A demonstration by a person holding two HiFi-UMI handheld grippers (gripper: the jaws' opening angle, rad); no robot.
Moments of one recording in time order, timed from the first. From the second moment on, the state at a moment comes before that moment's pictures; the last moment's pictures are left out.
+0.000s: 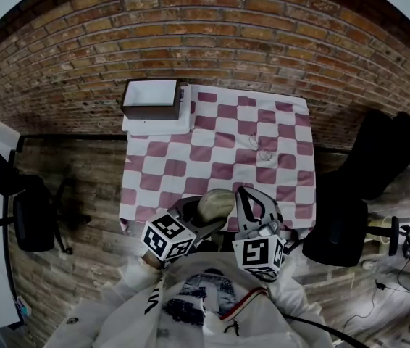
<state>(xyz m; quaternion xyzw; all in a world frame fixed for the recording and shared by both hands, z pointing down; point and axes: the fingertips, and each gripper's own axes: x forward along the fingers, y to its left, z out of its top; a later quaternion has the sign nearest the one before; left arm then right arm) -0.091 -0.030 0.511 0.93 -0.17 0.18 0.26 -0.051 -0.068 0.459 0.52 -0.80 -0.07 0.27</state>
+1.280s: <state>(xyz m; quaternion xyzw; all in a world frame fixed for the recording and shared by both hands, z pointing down) -0.097 -0.038 0.495 0.95 -0.18 0.14 0.23 -0.039 -0.069 0.476 0.53 -0.81 -0.03 0.26</state>
